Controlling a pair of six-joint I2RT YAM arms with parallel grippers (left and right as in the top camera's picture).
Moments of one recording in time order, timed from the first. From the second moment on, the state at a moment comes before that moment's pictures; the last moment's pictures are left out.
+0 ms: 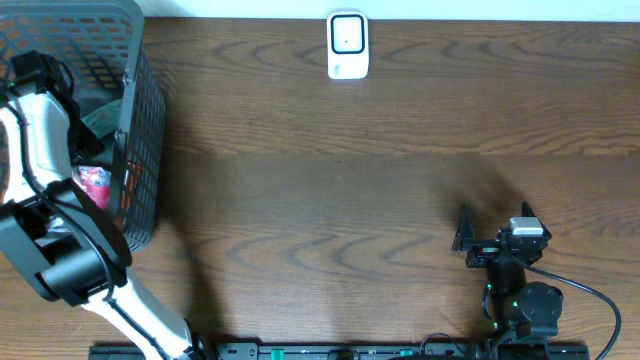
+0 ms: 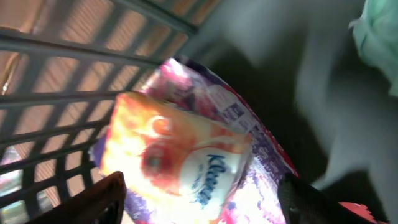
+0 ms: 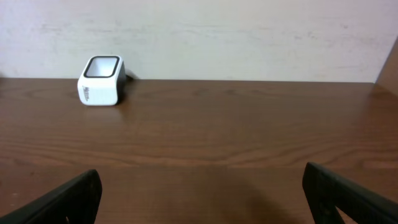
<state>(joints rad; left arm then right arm) 0.46 2.02 1.70 -1.11 -0.43 -0.27 0.00 0.01 0.01 -0.07 -0.02 -0.01</state>
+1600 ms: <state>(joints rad) 0.45 1.45 1.71 -0.81 0.00 -0.28 0.00 0.01 0.01 -0.07 -0.02 -0.01</state>
